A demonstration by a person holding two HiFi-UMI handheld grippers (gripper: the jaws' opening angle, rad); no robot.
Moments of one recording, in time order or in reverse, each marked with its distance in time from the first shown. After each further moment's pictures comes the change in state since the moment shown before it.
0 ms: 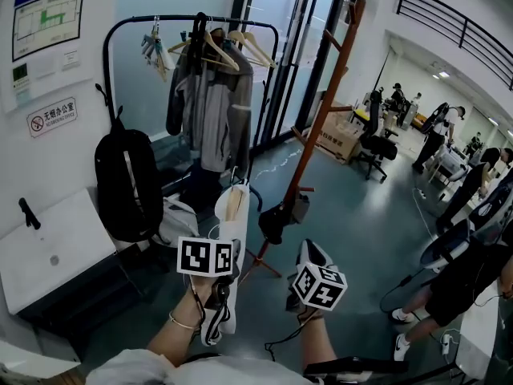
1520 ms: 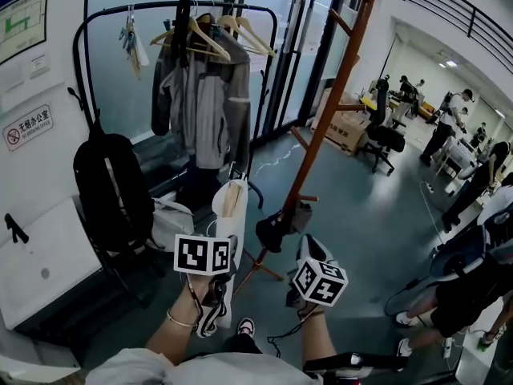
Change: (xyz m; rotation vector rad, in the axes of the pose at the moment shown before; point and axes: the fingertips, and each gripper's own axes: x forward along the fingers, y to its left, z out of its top) left arm 0.107 0.046 0.054 0.017 0.032 0.042; right arm 0.128 -0.045 0.001 0.033 0.037 0.004
